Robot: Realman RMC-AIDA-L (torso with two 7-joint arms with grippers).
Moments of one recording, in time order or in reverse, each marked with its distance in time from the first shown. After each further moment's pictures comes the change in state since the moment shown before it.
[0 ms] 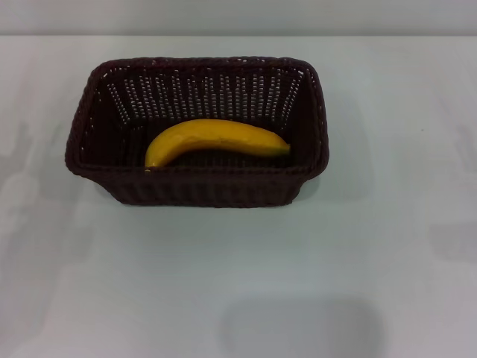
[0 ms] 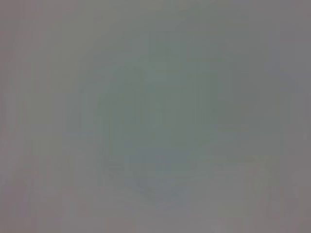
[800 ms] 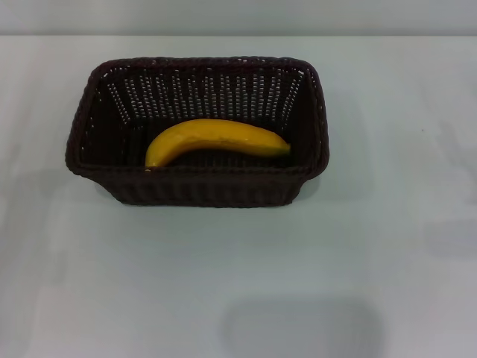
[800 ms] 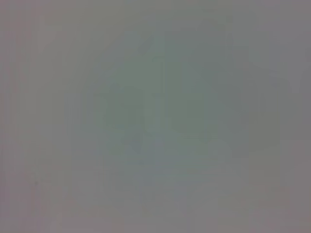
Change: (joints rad) left arm 0.045 -0.002 0.000 -0.039 -0.150 -0.022 0.051; right arm 0.019 0.001 0.003 0.012 0.003 0.039 0.092
